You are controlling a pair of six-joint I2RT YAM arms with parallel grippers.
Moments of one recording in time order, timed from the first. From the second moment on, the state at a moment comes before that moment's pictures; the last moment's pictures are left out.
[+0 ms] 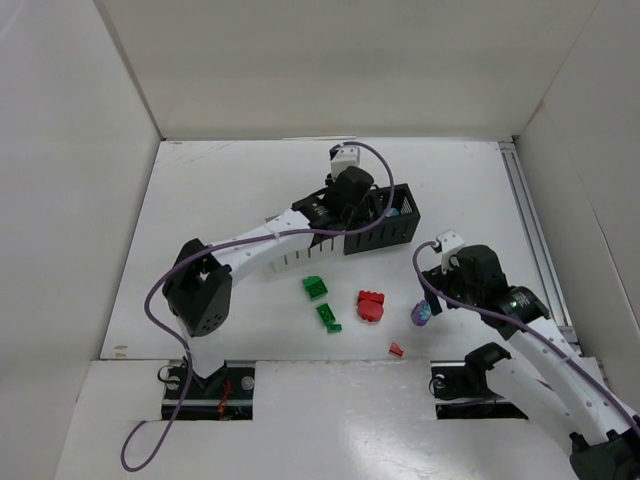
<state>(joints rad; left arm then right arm) -0.86 1.77 1.47 -0.27 -0.47 -0.63 0.43 0.67 0.61 -0.74 0.08 -0.08</state>
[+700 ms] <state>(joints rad) -0.86 1.71 1.38 -0.22 -0.42 -0.57 0.53 0.79 0.53 -0.67 0.06 0.18</state>
